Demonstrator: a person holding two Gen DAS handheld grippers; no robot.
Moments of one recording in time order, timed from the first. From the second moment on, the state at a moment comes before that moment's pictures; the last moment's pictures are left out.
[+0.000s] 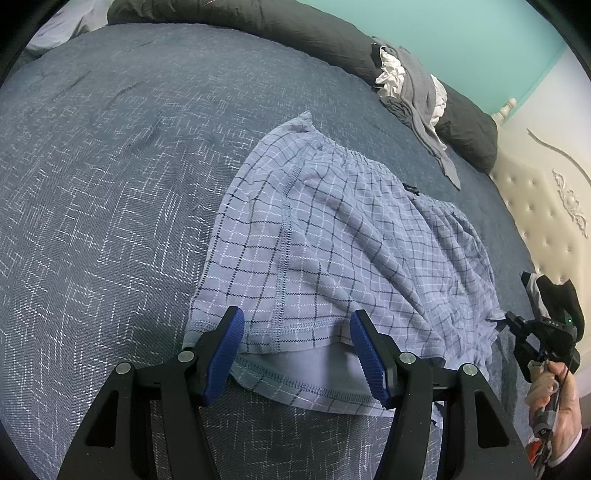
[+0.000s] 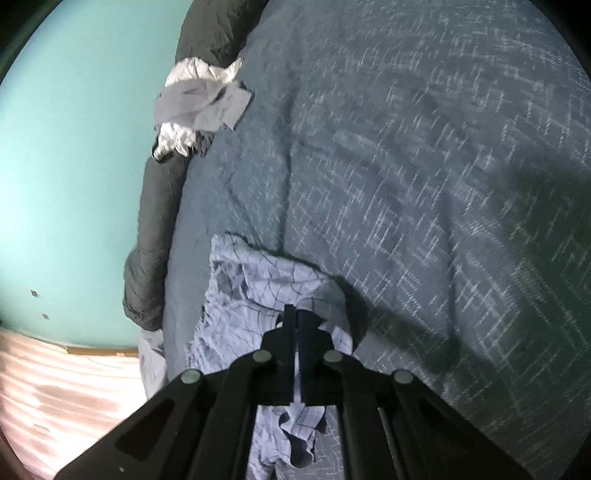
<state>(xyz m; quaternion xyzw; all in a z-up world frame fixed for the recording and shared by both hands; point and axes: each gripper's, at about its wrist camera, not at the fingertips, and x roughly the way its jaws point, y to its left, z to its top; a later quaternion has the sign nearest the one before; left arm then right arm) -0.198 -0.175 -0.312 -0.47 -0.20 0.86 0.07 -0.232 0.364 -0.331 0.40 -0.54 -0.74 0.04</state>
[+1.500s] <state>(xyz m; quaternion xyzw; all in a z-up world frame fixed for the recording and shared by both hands) -0.198 -0.175 -0.312 -0.47 -0.20 0.86 0.08 -0.249 0.329 -0.346 0.37 -0.63 -0.68 0.07</state>
